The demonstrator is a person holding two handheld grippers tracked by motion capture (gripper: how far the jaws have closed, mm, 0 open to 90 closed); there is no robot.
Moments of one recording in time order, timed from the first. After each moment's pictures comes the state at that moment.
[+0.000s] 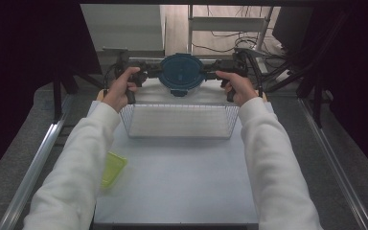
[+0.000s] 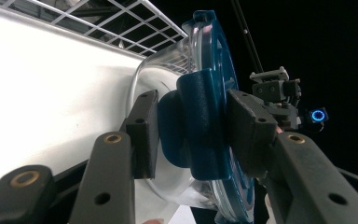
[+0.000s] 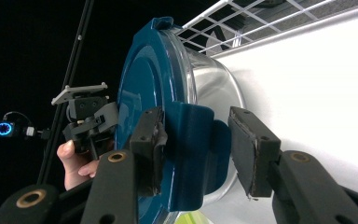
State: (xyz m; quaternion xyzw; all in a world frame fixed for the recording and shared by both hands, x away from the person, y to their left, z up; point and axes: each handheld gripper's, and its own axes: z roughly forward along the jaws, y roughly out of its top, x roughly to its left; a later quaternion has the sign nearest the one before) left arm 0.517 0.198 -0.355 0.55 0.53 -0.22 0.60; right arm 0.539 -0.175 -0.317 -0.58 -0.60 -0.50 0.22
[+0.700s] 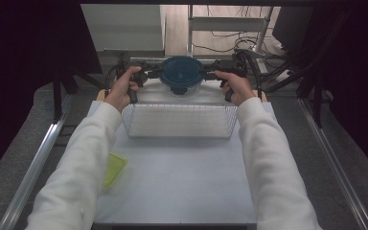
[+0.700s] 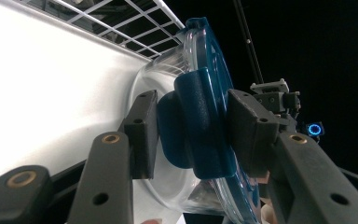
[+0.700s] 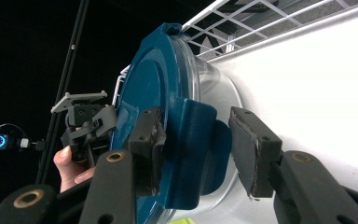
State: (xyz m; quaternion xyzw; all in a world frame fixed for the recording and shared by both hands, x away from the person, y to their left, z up) left arm 0.522 0.196 -0.361 0.53 0.55 -0.23 0.60; right arm 0.543 -0.173 -0.322 -0.60 -0.59 -0.50 0.21
